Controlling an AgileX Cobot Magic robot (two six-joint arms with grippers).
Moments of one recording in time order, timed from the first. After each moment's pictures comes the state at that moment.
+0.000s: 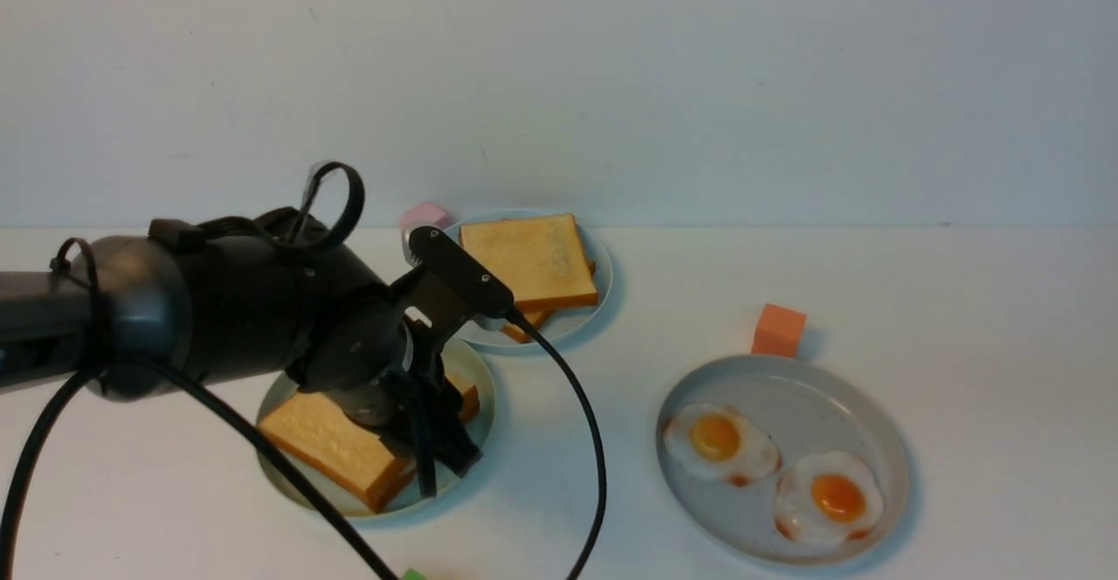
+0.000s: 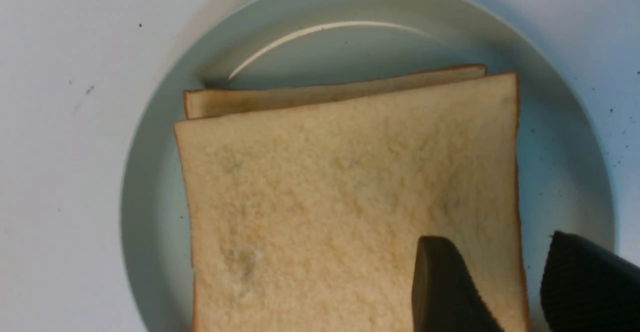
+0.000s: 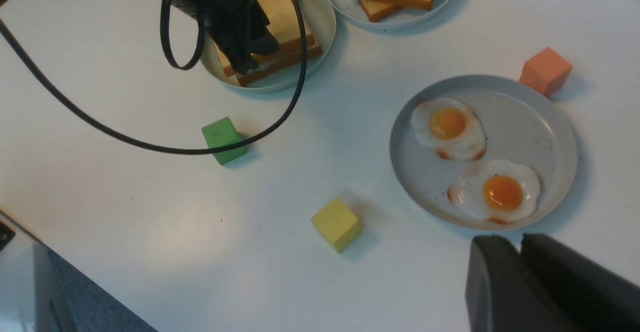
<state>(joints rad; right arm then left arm) 0.94 0.61 -1.04 -0.20 1.15 0.39 -0.53 1.73 -1.06 0.32 0.50 -0.04</state>
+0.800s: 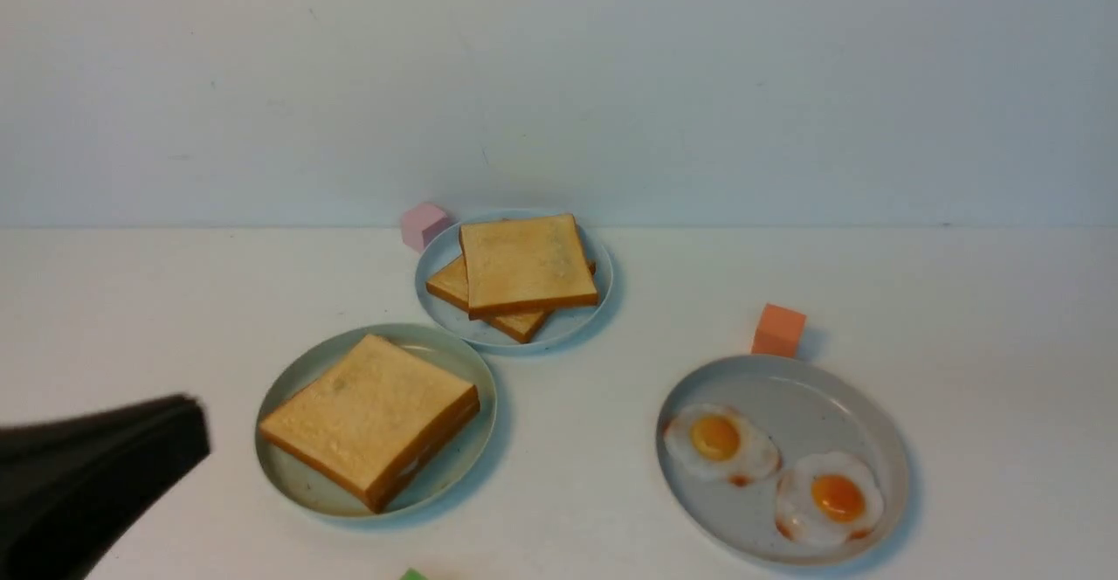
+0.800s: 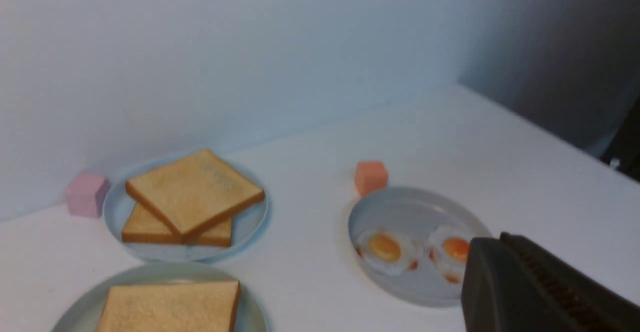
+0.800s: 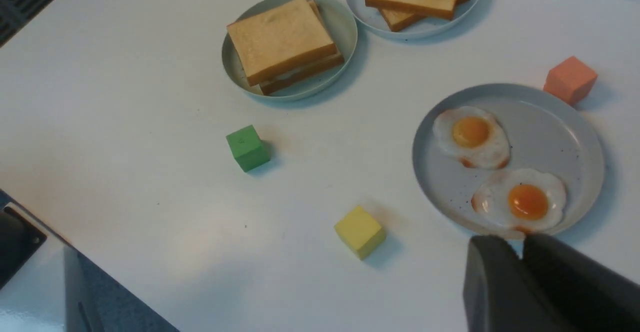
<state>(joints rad) 0.94 0.61 -1.04 -0.17 1.13 0.39 -0.66 0.32 -0.41 -0.10 0.21 -0.03</state>
